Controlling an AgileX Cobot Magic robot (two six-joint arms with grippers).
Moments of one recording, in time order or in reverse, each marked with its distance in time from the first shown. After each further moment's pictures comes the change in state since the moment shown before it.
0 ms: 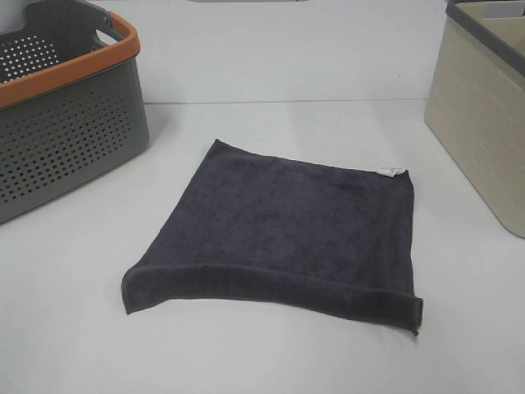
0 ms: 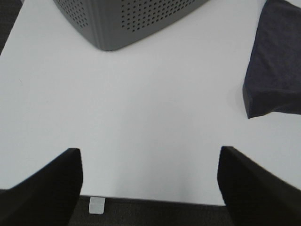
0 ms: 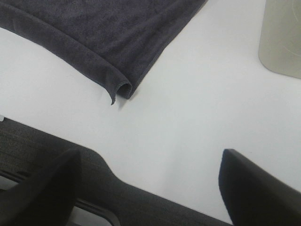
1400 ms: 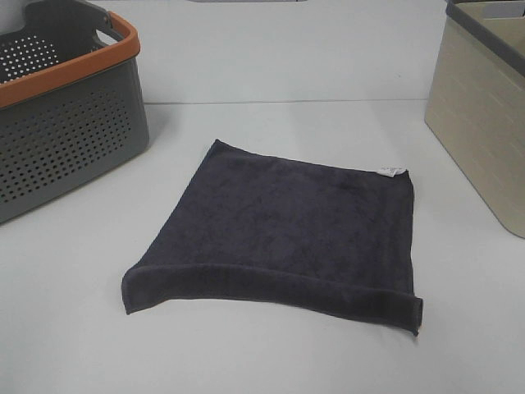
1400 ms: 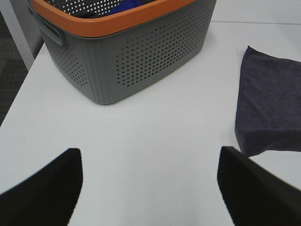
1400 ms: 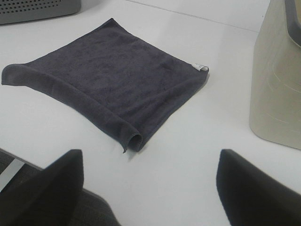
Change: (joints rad) left arm 0.000 -0.121 0.045 -0.015 -0.122 0.075; right arm 0.000 -0.484 0.063 0.057 0.005 -0.086
